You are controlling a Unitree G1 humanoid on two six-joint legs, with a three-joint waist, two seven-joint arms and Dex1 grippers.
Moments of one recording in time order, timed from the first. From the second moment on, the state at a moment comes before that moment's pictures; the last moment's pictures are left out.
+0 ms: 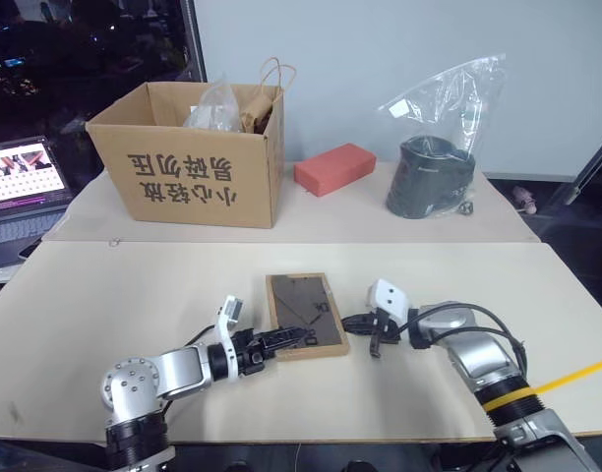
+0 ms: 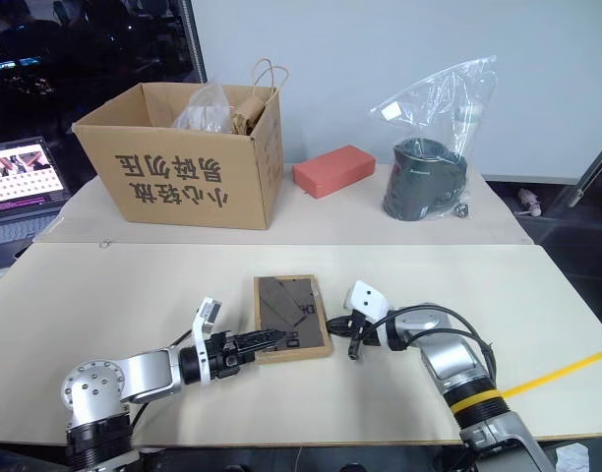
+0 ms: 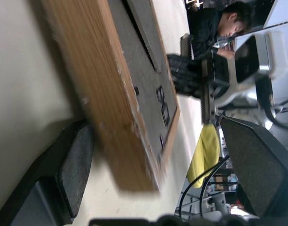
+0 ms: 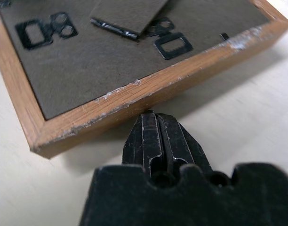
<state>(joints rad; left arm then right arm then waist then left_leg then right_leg) -0.36 0.05 0.49 -0.13 -1.13 1.60 -0.12 -0.49 -0.51 0.26 0.16 0.11 0.24 1.04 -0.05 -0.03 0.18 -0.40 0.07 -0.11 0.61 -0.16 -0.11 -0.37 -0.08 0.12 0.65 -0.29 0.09</state>
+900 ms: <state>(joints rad) -0.36 0.26 0.53 -0.03 -1.40 1.59 -0.13 -0.55 -0.53 0.12 0.21 0.21 0.37 1.02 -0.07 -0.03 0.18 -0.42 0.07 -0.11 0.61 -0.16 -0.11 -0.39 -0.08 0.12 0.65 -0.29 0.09</state>
